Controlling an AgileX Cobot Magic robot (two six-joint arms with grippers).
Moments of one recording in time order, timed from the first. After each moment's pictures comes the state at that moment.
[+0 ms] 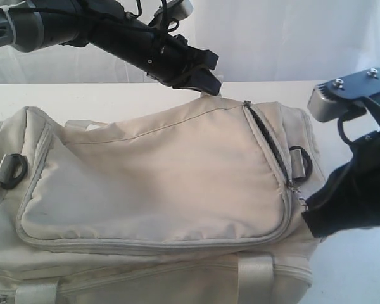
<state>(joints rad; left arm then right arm) -0.35 2.07 -1.86 -0.92 0.91 0.62 0.30 1.00 -0.82 0.21 0.94 -0.18</state>
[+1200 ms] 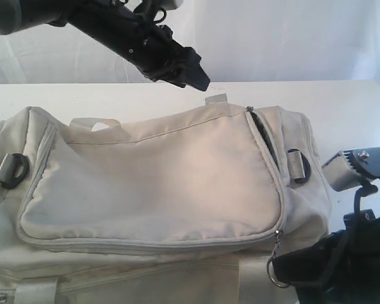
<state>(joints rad) -0.33 1.99 -1.87 -0.71 0.95 0.60 0.30 0.84 -0.48 0.72 0.74 -0.44</state>
